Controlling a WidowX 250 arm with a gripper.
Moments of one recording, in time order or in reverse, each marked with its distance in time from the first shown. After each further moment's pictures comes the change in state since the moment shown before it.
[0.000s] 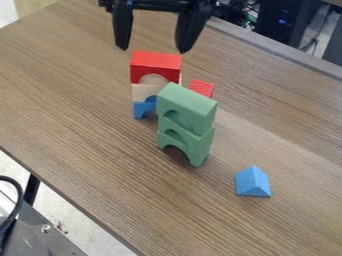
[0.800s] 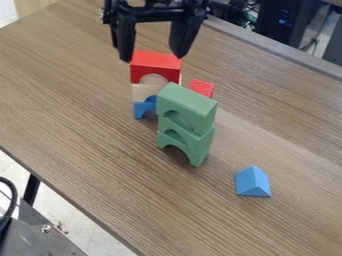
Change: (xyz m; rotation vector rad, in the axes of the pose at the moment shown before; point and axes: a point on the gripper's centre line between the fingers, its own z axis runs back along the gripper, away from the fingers) arm 0.012 0.000 -0.021 0.022 0.073 0.256
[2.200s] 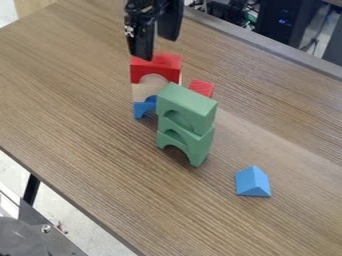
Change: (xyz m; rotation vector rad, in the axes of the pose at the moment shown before) arm 0.050 -0.028 -0.043 -0.022 0.130 0.613
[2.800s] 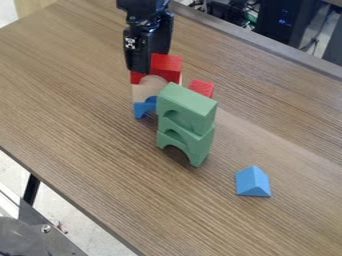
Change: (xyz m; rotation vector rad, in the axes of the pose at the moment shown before) arm 0.003 0.013 -0.015 0.150 0.038 0.155
